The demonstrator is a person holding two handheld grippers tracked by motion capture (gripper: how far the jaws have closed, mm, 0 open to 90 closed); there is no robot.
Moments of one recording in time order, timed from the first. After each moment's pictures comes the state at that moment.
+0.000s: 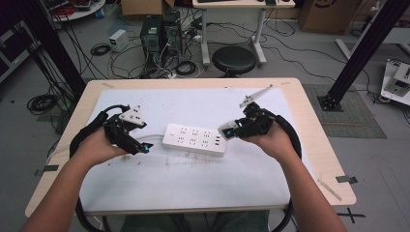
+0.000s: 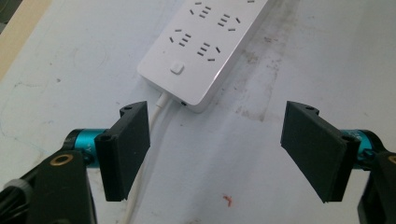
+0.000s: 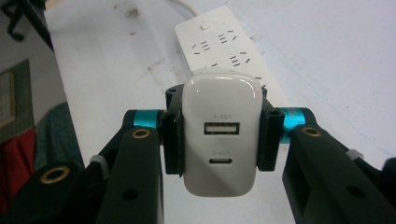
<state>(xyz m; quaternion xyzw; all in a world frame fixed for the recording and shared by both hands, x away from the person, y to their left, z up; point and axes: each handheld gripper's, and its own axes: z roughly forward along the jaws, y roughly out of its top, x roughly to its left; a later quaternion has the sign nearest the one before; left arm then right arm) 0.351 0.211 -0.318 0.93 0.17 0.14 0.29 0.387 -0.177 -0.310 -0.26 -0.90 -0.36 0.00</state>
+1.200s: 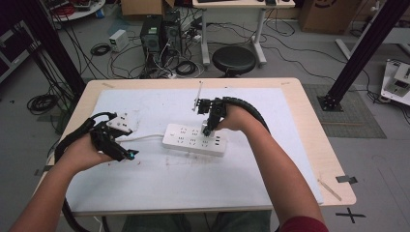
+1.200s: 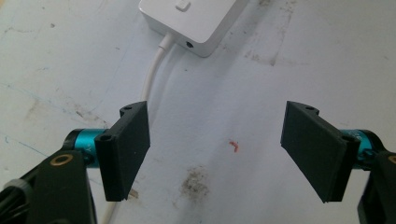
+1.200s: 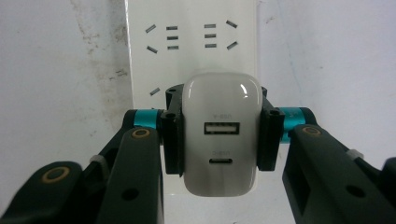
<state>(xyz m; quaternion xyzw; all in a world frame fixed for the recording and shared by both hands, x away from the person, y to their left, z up) 0.346 0.246 -0.334 0.94 0.19 0.13 0.26 0.469 -0.065 -0.350 -0.11 -0.99 -0.09 0.00</state>
